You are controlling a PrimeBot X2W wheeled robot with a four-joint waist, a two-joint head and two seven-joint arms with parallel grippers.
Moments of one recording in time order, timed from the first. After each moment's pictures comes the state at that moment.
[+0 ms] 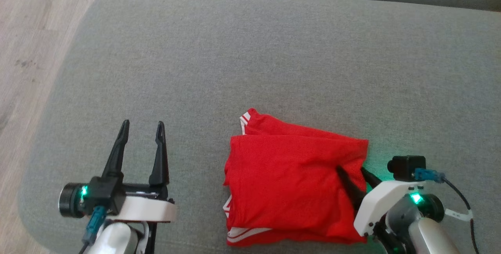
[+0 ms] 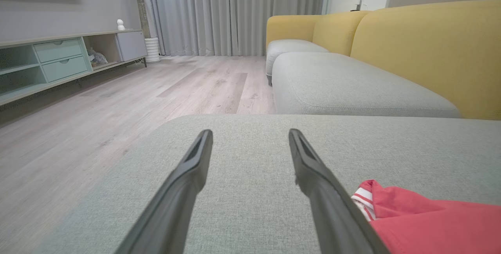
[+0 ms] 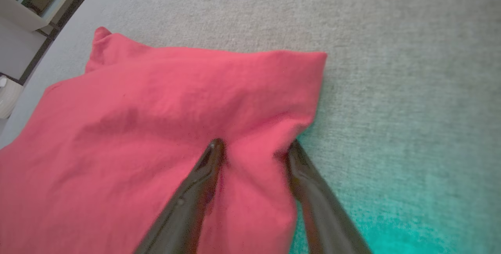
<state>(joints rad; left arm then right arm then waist) -0.13 0.29 -0.43 0.12 -0.39 0.24 -0.25 -0.06 -0.07 0.19 0.32 0.38 0.13 0.30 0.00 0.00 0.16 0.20</state>
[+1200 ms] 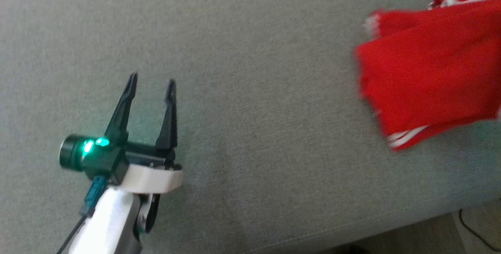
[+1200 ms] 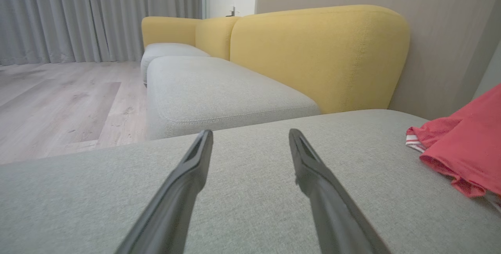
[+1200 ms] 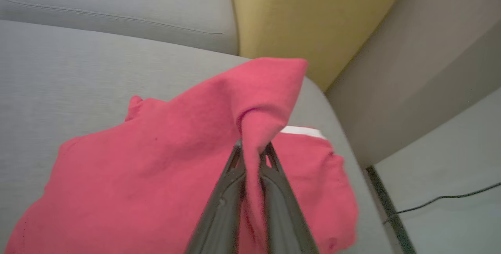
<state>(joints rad) -0.24 0.24 -0.37 0.08 -0.29 0.12 -0.25 -0.36 -0.52 0.04 0.19 0.30 0.13 0.28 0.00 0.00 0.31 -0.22</state>
